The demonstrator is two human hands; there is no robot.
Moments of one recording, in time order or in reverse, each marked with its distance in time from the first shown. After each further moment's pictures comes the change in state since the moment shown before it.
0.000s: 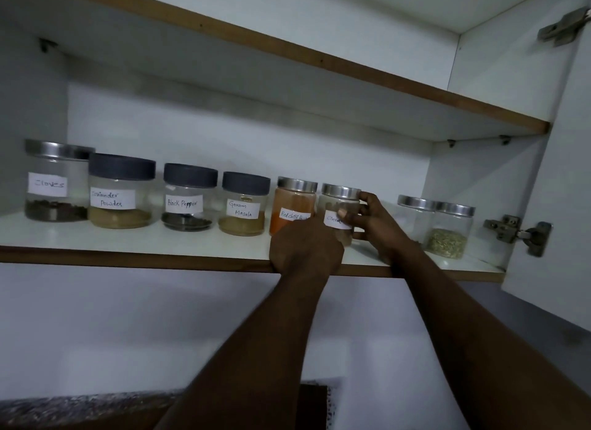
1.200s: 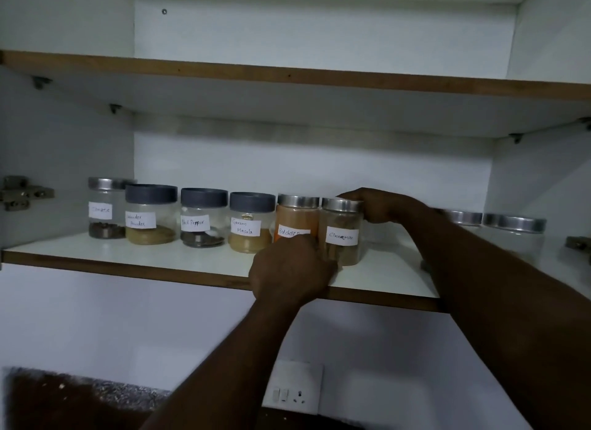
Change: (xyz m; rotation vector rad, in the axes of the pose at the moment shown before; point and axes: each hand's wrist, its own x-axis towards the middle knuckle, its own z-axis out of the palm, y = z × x) left_hand -0.006 -0.009 0.006 0.081 0.180 0.052; right_hand 0.128 -0.021 -0.021 -0.831 -0.588 -0.355
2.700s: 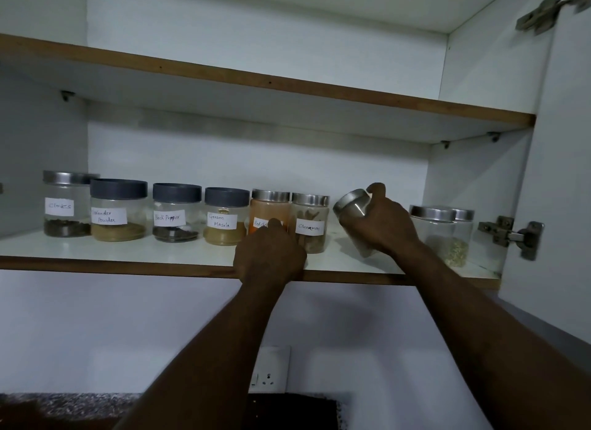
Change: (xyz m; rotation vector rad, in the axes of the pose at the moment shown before) left_hand 0.006 0.002 0.001 -0.019 0.030 -0.052; right_hand -0.127 -0.055 0.027 -0.046 0.668 0.491
